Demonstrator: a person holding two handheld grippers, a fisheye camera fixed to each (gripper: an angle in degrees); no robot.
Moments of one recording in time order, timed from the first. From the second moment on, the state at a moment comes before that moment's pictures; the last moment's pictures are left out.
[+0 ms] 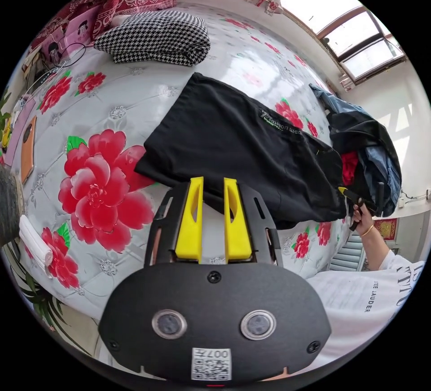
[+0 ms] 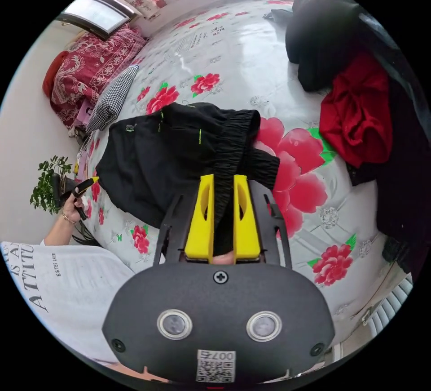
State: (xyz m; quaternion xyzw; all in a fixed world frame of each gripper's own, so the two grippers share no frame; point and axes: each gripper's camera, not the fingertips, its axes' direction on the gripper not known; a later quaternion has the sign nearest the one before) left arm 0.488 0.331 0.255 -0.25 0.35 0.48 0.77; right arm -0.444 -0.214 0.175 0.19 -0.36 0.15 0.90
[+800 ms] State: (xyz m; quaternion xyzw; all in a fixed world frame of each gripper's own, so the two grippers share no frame) left arm 0.522 0.339 0.230 -0.27 0.34 0.51 0.75; right arm -0.394 -0.182 0.192 0.24 -0.36 0.20 0.88
